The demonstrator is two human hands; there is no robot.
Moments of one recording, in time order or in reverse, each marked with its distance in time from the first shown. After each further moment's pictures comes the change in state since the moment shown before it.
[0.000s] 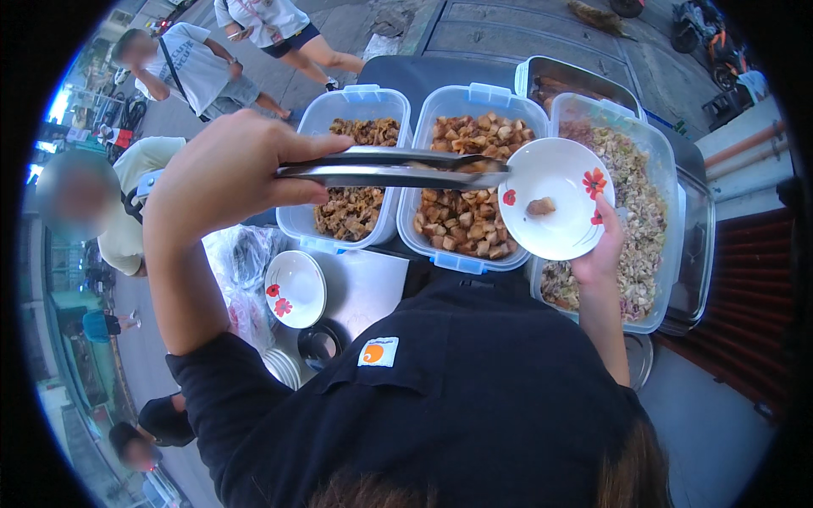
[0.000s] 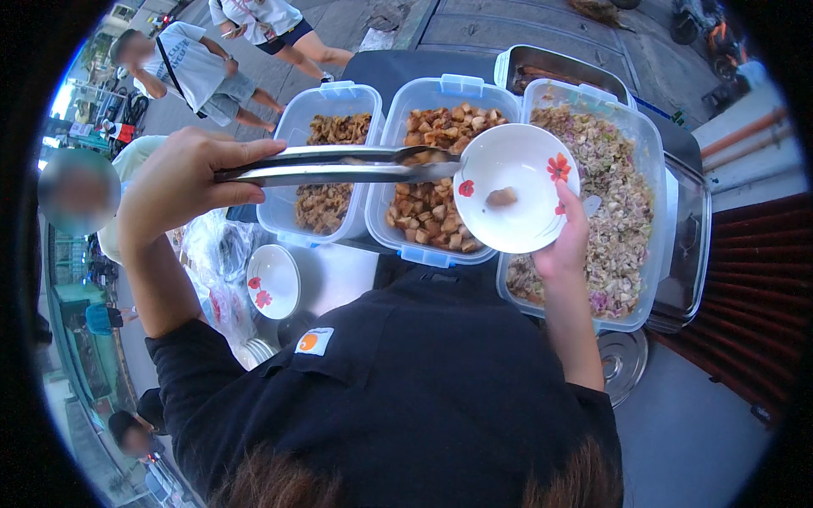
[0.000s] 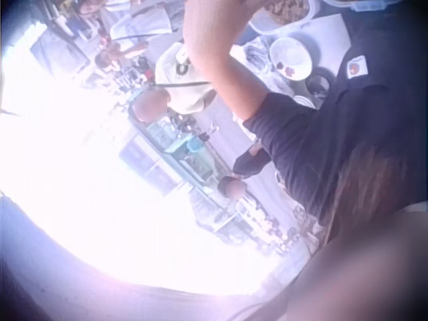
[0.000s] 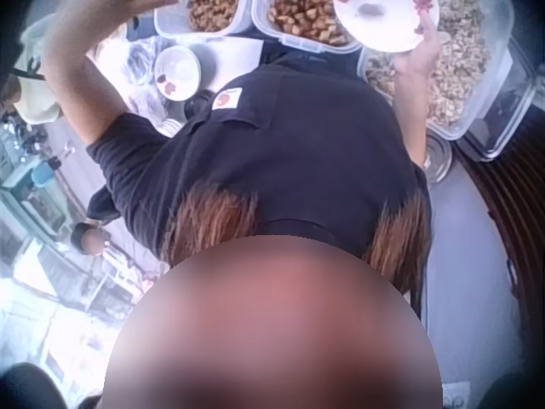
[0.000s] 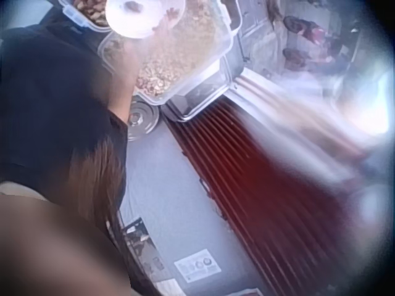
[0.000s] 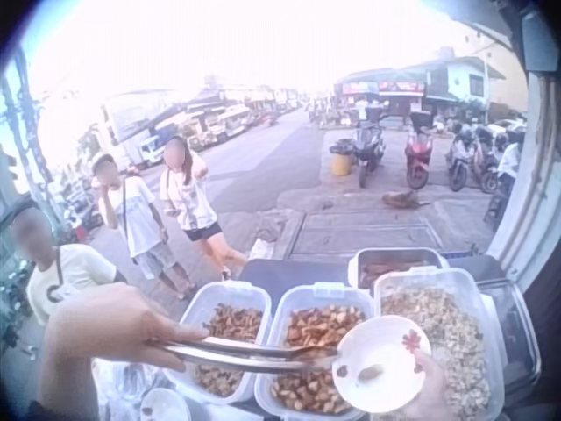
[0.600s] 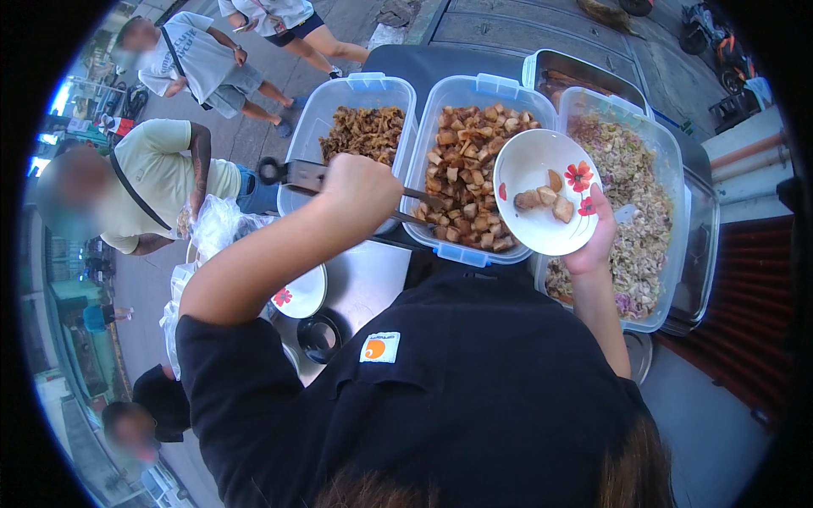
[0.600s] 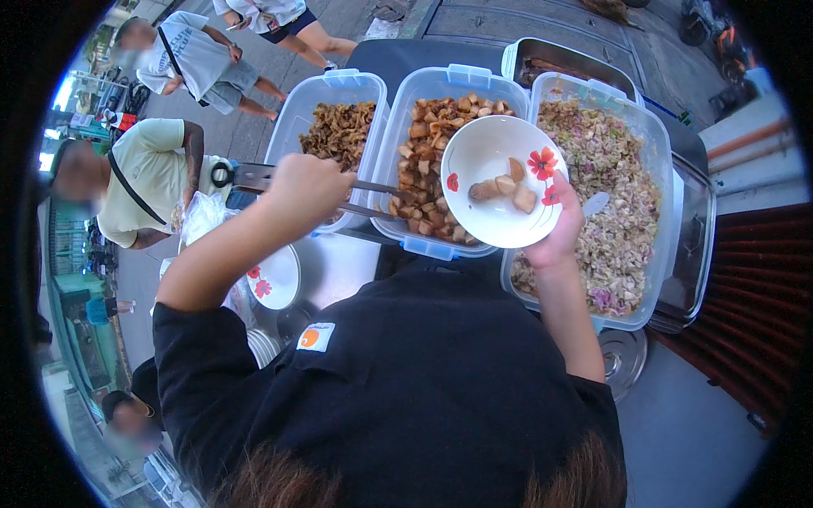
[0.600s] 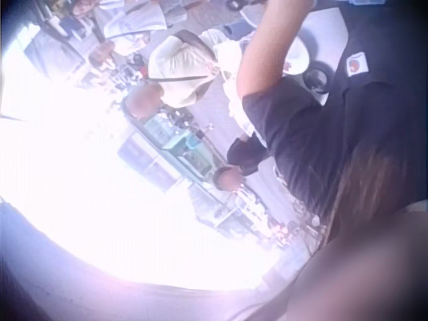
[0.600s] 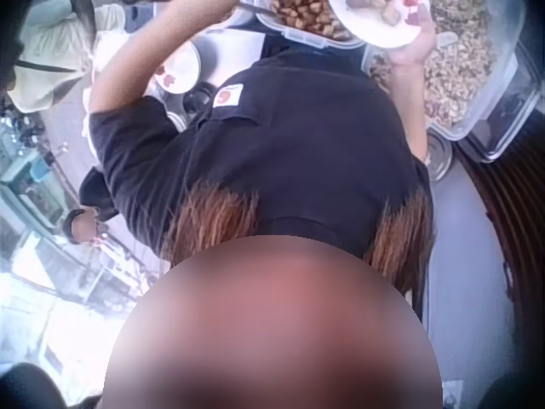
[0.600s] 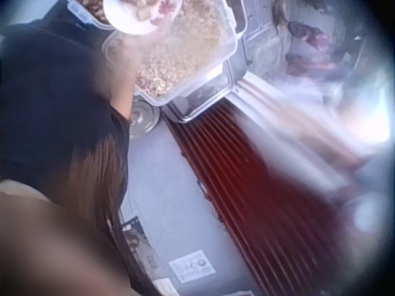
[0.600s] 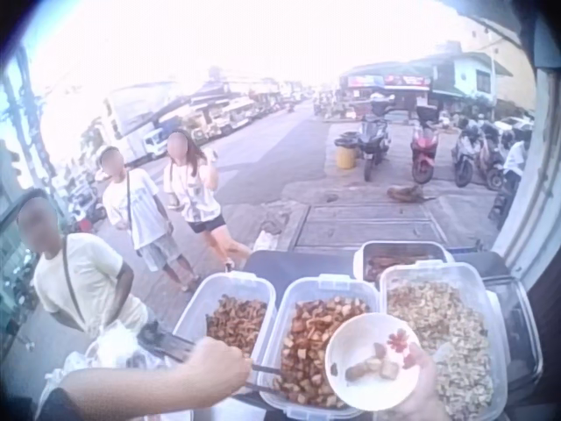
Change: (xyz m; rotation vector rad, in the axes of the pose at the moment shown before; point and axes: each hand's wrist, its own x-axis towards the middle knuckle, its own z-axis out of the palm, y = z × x) left_hand 0.050 0.038 0.112 0.410 -0.272 -0.045; right_hand 0.022 0.021 -0.020 0.282 -0.277 0.183
